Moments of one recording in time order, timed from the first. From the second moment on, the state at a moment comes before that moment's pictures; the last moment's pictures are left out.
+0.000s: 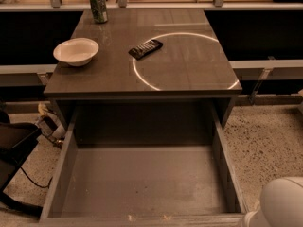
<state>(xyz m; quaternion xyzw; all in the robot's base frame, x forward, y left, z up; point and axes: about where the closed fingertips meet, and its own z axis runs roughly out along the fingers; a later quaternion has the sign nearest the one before) 0.202 -0.190 0.689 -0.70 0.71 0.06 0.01</state>
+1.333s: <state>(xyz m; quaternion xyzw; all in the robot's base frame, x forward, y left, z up) 0.237 -0.110 0.643 -0.75 0.66 0.07 0.04</state>
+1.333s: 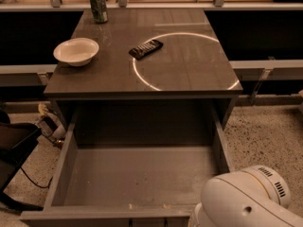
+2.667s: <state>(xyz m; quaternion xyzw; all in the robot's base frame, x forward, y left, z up) 0.321 -0.102 0.638 -0.75 0.66 0.02 0.05</state>
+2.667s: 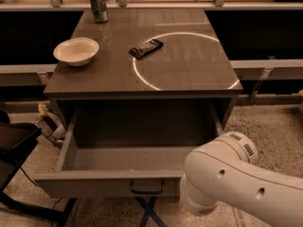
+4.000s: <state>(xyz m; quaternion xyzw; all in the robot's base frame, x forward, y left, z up) 0.392 -0.091 0.632 -0.75 0.65 0.00 0.05</state>
